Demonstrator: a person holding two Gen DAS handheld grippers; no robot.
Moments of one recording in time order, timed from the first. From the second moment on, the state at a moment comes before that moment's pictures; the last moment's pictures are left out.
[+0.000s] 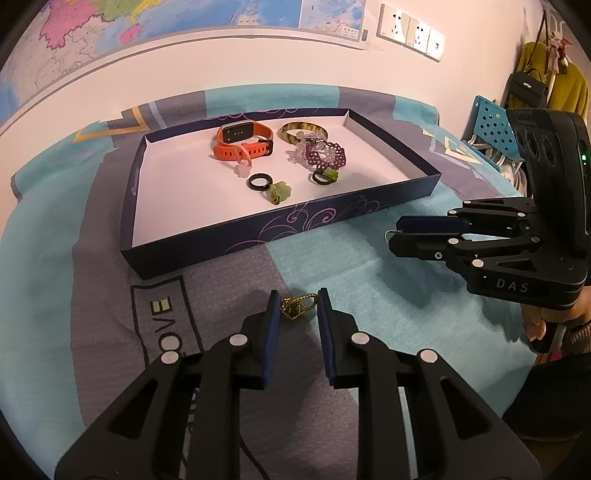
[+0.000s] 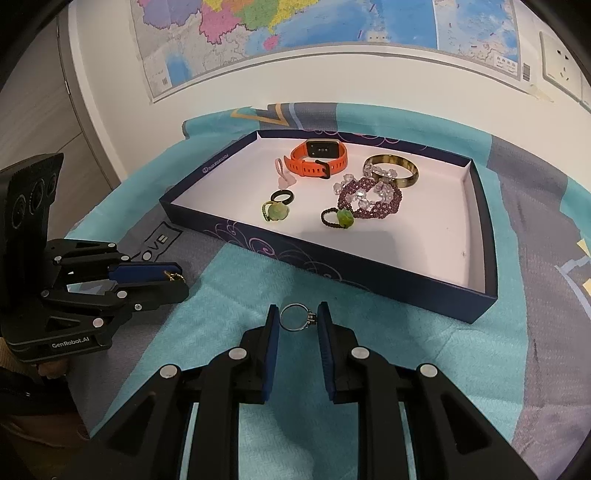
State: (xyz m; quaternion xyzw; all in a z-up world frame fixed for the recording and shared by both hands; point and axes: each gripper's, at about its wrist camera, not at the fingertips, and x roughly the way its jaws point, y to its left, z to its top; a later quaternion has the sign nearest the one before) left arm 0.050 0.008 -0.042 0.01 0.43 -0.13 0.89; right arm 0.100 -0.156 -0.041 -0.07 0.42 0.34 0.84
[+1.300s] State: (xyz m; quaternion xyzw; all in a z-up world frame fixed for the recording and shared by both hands) left arm 0.055 -0.003 -0.007 0.00 0.38 -0.14 0.91; right arm 0.103 -0.162 -0.017 -0.06 0.39 0.34 0.85
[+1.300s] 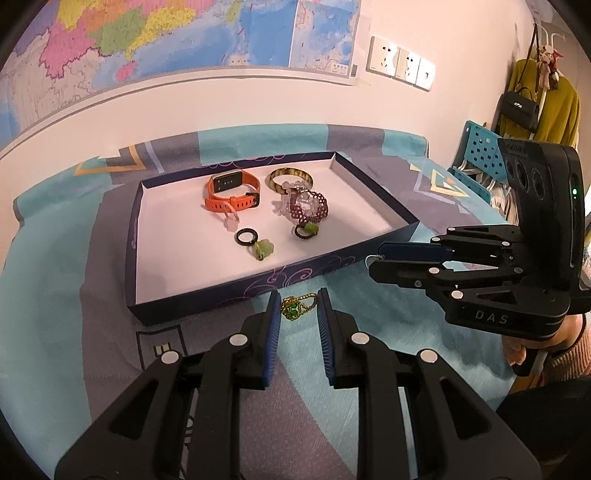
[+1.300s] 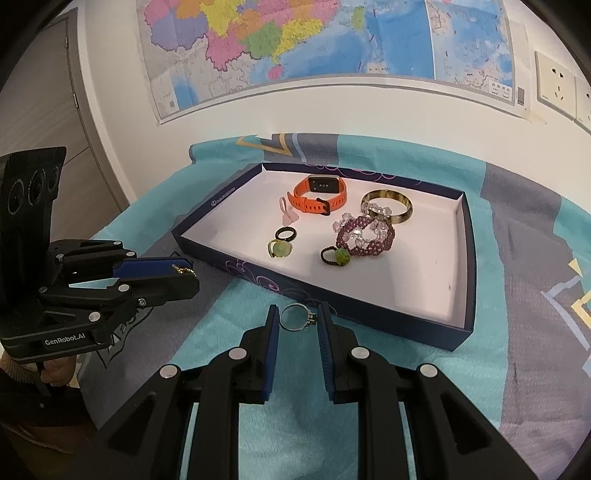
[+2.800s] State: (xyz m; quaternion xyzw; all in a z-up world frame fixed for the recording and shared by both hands) left arm 0.065 -0.002 0.003 -0.01 0.37 -0.14 0.92; right arm 0.111 -0.164 -0.016 -0.06 0.39 0.34 0.85
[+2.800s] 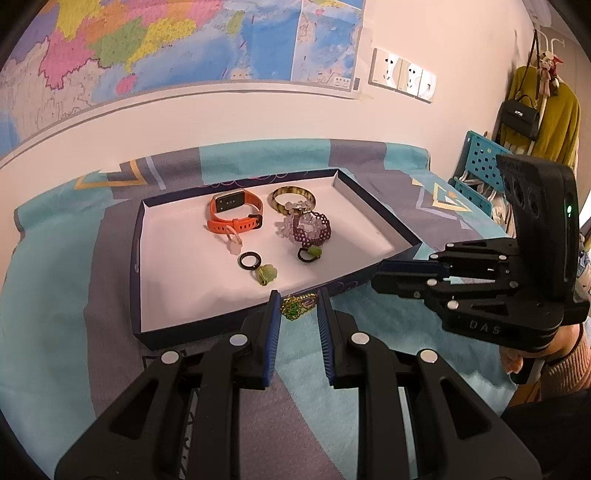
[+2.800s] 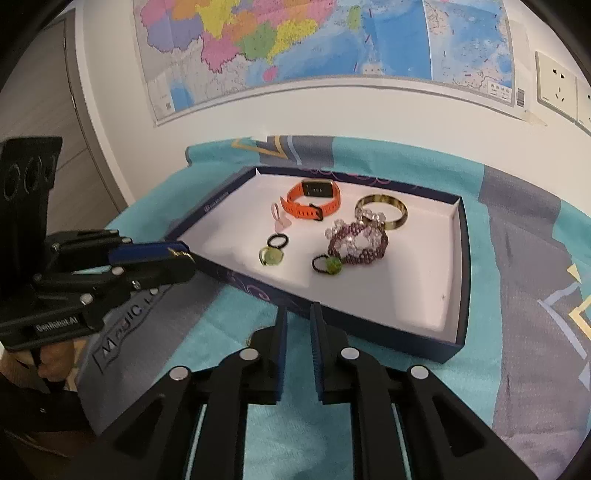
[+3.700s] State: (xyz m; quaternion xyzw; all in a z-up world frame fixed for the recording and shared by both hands) left arm 0.065 0.008 -0.006 -0.02 0.37 -0.13 0.92; right arm 0.103 -0.135 -0.035 -0.11 0.40 0.35 0.84
